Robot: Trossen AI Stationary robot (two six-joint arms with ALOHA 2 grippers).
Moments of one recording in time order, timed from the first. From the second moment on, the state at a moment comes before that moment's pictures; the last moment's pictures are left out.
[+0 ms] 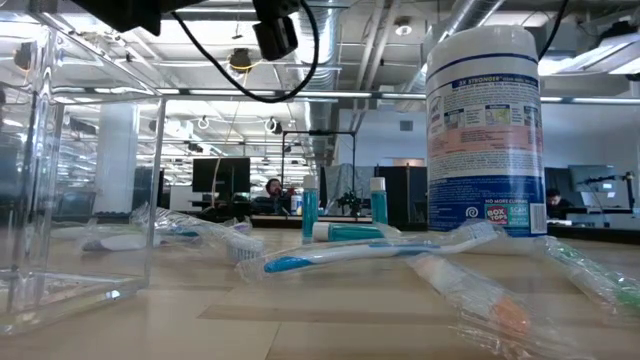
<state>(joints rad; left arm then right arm) -0.25 1.56 0.75 0.90 0.09 -0.89 0.69 1.96 1.95 -1.54 0.94 -0.10</state>
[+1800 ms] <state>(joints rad) -0.22 1.58 0.77 0.85 0.18 -0.98 0.65 1.98 1.95 -1.10 1.02 -0.62</state>
